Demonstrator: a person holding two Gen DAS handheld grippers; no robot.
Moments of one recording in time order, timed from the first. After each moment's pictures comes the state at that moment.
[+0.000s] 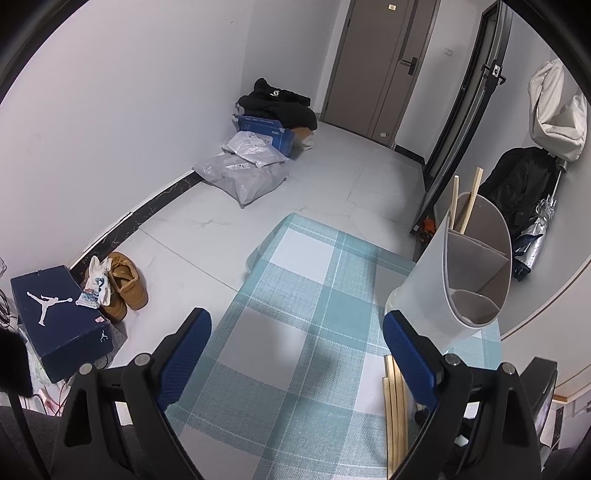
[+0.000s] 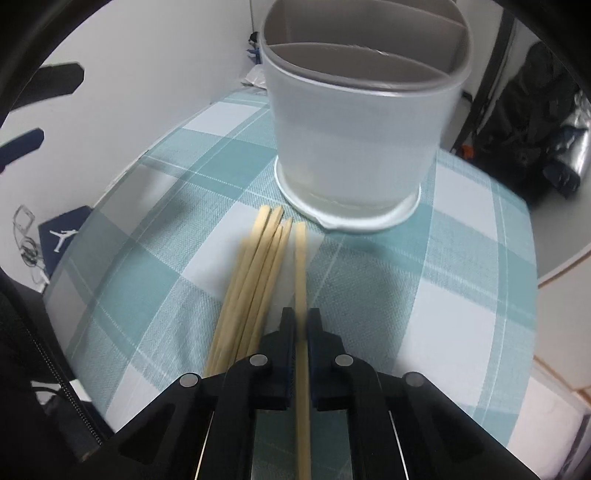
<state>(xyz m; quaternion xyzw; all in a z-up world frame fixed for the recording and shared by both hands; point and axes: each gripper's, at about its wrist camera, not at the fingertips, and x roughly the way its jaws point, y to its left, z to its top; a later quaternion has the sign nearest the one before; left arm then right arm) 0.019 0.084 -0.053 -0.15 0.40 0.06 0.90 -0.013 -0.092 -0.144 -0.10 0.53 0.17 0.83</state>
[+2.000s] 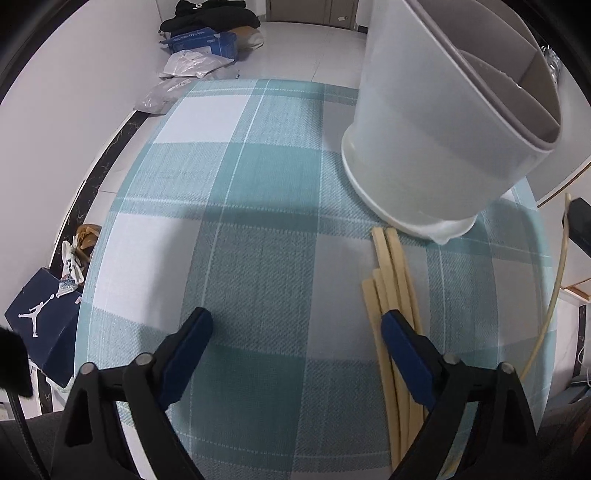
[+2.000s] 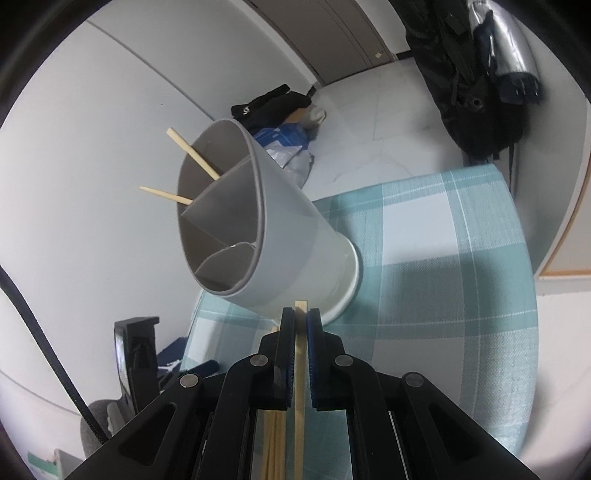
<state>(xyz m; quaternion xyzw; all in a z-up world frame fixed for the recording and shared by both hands) 0.040 0.005 -0.131 -0.03 0.58 -0.02 0.81 0.036 -0.206 -0.091 0.22 0.47 0.21 0.83</state>
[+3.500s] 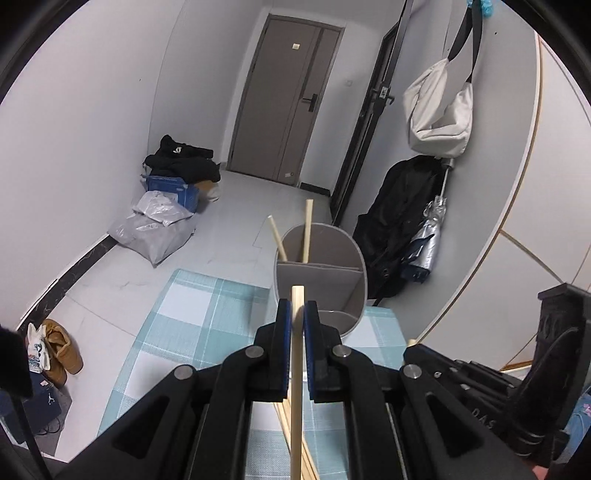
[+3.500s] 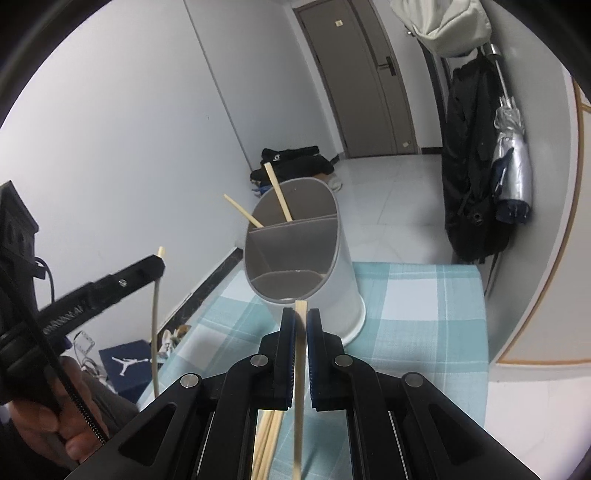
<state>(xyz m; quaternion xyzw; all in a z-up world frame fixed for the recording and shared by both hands) -0.026 0.030 0.013 -0.12 0.28 -0.12 0.94 -0.037 -0.177 -0.035 0.09 0.33 0.20 0.92</state>
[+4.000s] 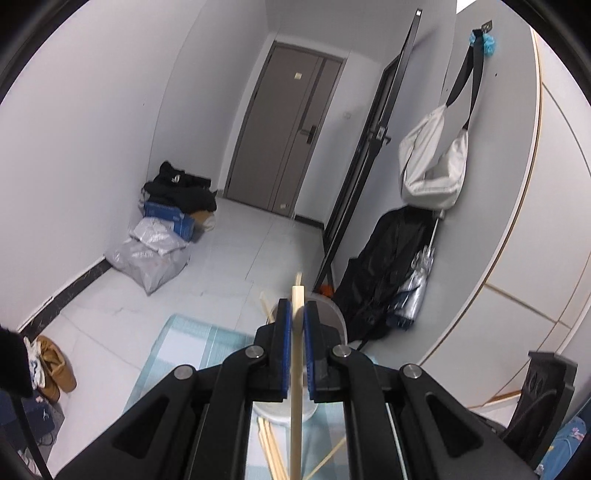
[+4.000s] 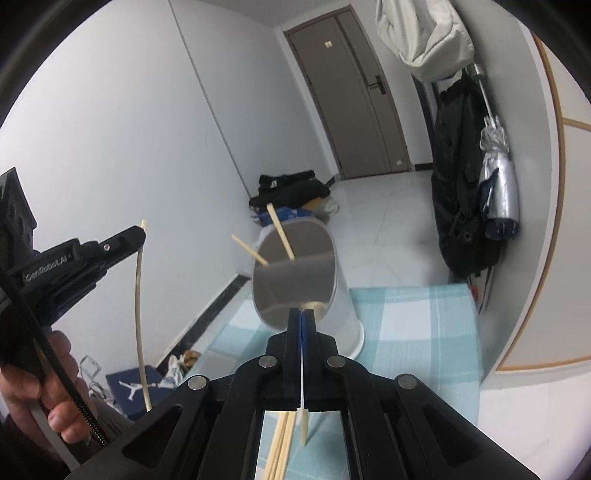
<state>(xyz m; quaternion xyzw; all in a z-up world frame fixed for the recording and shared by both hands) -0.017 0.035 0.064 -0.15 0.23 -0.12 0.96 -0.044 -0.189 -0.005 0.12 0.28 0.19 0.93</state>
